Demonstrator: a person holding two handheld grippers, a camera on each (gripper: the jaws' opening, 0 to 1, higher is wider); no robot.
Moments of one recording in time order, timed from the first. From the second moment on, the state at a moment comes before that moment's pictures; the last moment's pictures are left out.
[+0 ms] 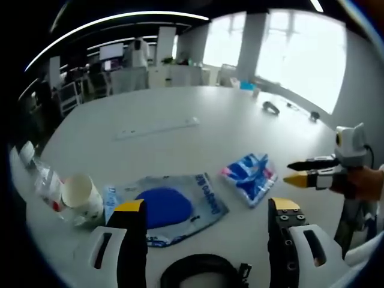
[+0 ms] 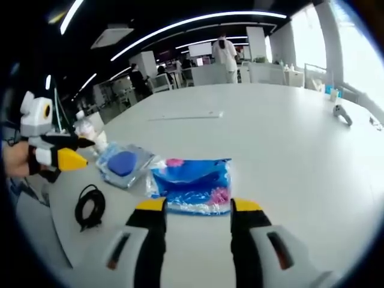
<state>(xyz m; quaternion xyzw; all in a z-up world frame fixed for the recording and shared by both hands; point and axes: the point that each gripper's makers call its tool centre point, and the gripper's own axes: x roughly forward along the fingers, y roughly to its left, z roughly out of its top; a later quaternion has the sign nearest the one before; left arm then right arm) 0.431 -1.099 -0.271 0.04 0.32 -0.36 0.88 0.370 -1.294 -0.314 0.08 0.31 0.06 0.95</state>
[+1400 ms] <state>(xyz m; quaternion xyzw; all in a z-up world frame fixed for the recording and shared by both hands) 0.452 -1.013 -0.276 -0.01 0.33 -0.31 0.89 0.380 -1.260 -0.306 0.05 0.32 0.07 0.94</state>
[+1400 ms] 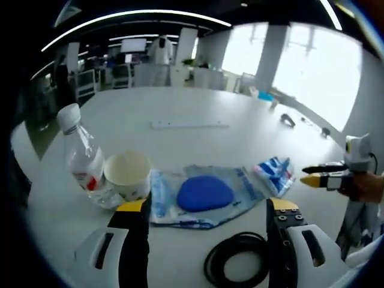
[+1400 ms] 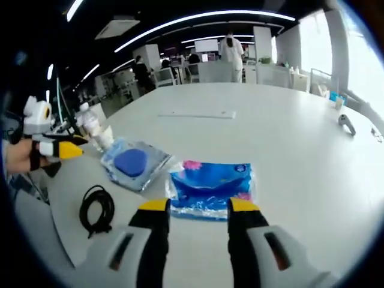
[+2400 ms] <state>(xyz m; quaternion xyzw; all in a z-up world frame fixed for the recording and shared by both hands) 0.478 -0.988 -0.332 -0.04 0.38 -0.28 0.88 0.406 -1.190 -0.337 0.12 0.35 0.10 0.92</state>
